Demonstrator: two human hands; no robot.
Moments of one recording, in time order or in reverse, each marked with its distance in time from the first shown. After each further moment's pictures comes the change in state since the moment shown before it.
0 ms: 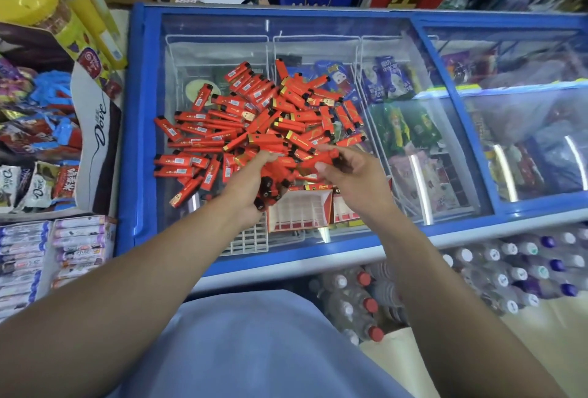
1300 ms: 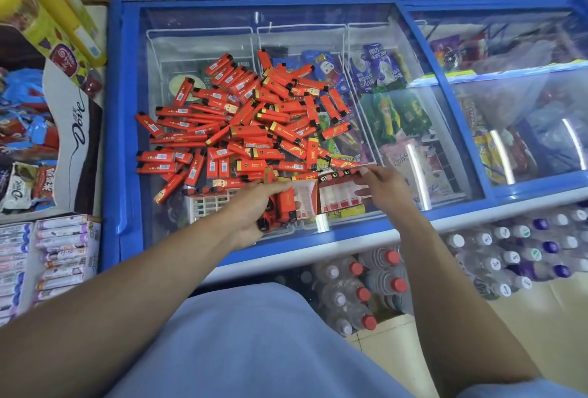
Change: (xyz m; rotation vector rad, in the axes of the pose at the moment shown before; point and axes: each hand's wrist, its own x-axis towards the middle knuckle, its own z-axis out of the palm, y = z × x) left_hand -0.021 -0.039 0.012 0.225 -0.139 -0.092; right_hand 0.014 0.102 -0.077 -0.141 0.159 0.328
